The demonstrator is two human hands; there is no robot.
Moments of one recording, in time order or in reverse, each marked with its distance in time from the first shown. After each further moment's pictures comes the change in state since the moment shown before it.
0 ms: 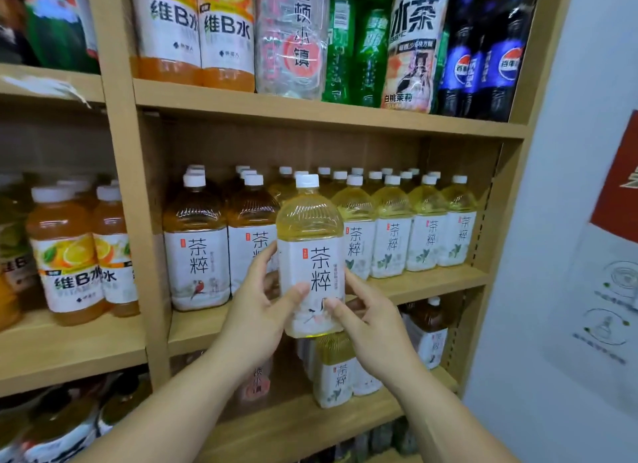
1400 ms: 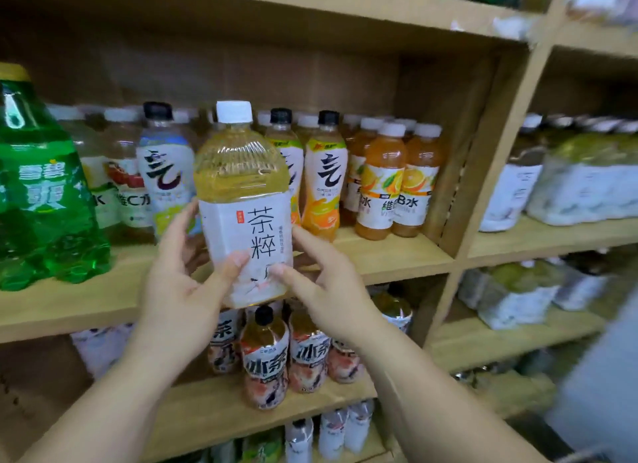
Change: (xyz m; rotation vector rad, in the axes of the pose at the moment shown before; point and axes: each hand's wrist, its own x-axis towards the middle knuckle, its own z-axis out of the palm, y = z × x) left_hand -0.144 0.012 -0.498 0.172 0.339 0.139; right_hand -0.051 -0.245 0.443 0.105 -0.271 -0.135
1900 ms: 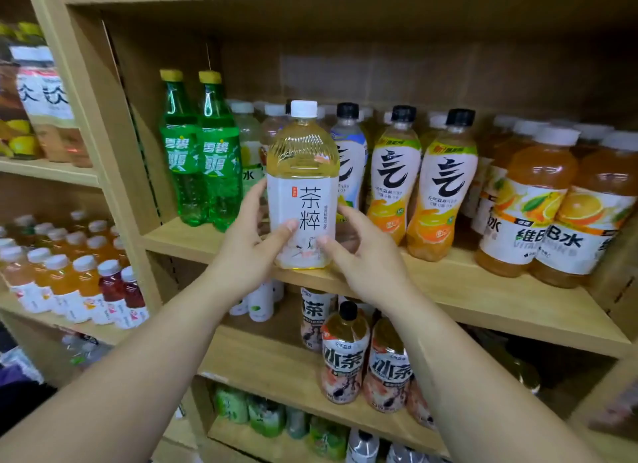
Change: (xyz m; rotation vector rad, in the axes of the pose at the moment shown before) left_hand 0.013 -0.004 -0.030 0.386 0.122 -0.127; right_hand 0.065 0.014 0.029 0.054 -0.247 -0.114
